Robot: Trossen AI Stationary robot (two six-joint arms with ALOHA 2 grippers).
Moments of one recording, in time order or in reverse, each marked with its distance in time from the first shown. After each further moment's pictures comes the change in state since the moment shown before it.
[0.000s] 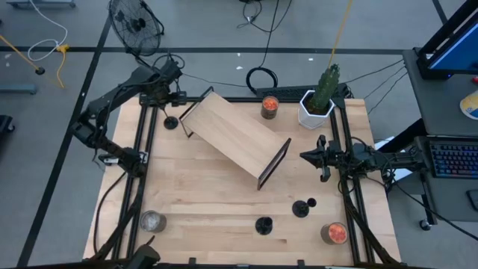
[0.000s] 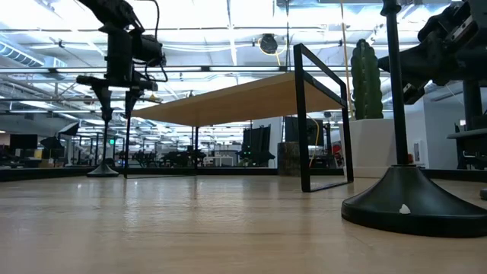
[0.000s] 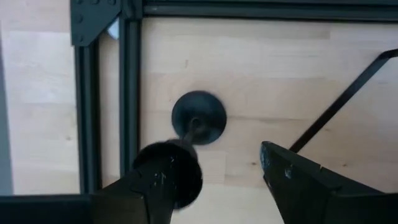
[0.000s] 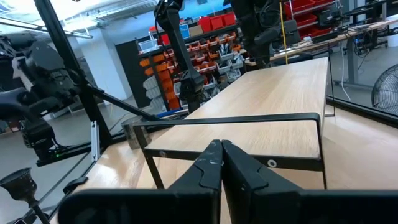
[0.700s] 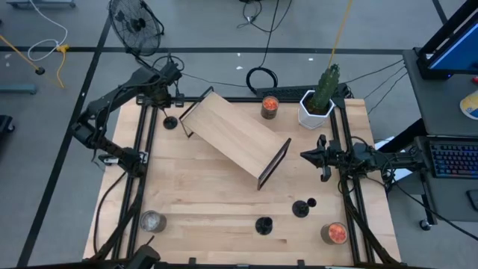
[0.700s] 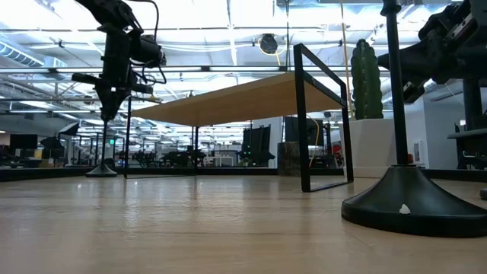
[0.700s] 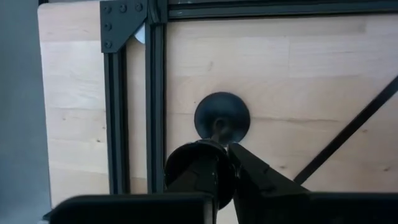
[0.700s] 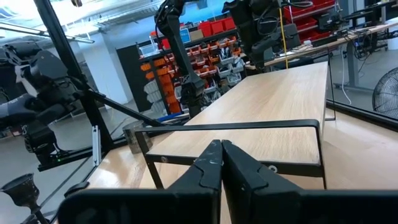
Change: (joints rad) left arm 0.002 -0.004 -0.026 0.007 -0.091 0.043; right arm 0.000 0.000 0.000 0.031 0.001 0.000
